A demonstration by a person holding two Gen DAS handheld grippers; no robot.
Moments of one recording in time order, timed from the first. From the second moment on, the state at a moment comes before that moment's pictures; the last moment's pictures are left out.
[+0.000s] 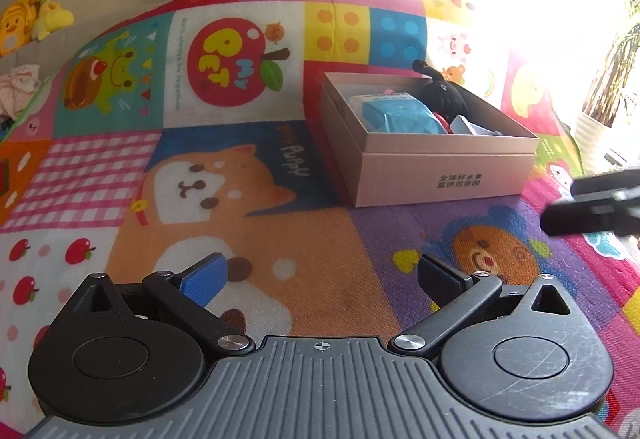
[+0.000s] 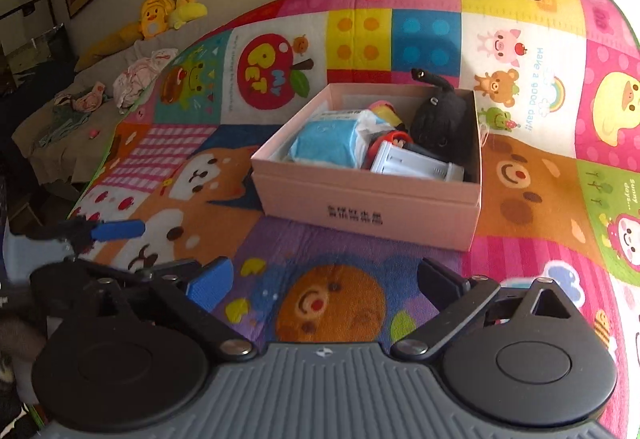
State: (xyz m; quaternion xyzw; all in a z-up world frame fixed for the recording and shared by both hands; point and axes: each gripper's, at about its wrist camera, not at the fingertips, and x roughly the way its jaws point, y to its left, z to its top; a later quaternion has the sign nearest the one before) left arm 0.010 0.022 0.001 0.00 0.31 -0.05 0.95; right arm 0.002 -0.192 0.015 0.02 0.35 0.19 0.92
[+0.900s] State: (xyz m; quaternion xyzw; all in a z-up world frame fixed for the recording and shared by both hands) left arm 0.034 0.003 -0.029 0.00 0.34 0.02 0.94; right arm 0.018 -0.176 -0.047 -0.02 0.34 0.06 0.94
